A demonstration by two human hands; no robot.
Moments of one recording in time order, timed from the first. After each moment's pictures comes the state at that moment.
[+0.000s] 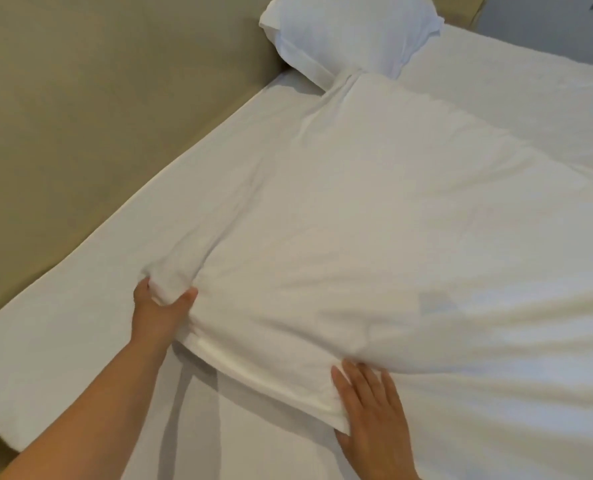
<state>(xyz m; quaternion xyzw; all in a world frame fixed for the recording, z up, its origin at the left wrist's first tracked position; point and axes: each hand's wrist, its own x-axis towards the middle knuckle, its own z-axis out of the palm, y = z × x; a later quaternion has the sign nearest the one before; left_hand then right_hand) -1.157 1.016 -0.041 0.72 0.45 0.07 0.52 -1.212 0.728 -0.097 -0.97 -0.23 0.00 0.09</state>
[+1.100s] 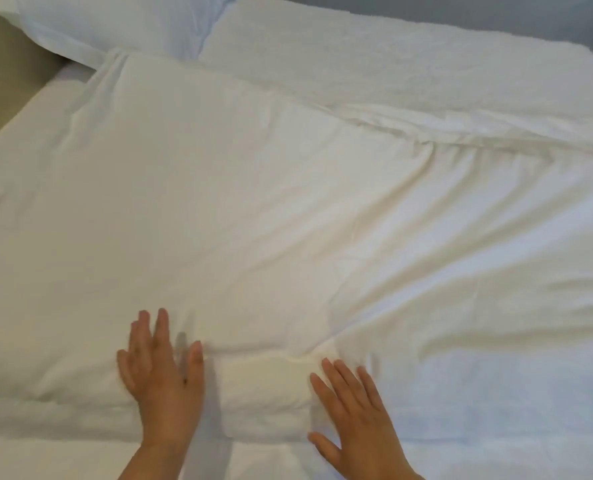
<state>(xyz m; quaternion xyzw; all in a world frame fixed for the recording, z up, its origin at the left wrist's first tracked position) -1.206 0.778 -0.054 0.93 0.08 0.13 0.33 -1.294 0.560 -0.089 -0.99 -0.13 0.01 0.09</state>
